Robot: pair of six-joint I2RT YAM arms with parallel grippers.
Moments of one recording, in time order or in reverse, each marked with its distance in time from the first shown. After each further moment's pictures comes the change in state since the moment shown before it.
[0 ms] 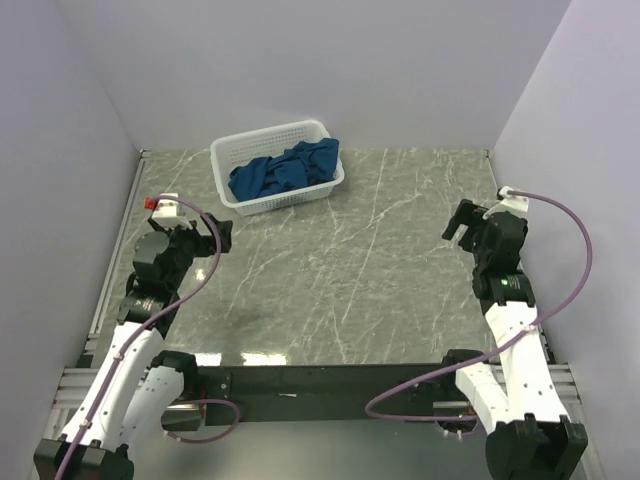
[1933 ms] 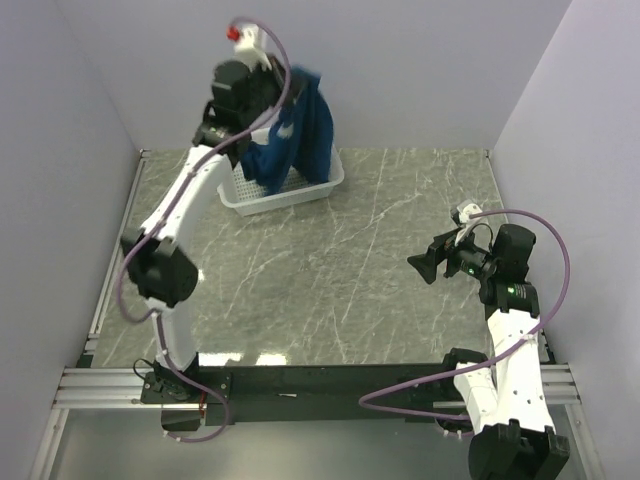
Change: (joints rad) left arm -0.201 1.300 1.469 -0.031 0.192 -0.190; right arm -0.146 -0.069 -0.042 -0.151 -1.019 -0.510
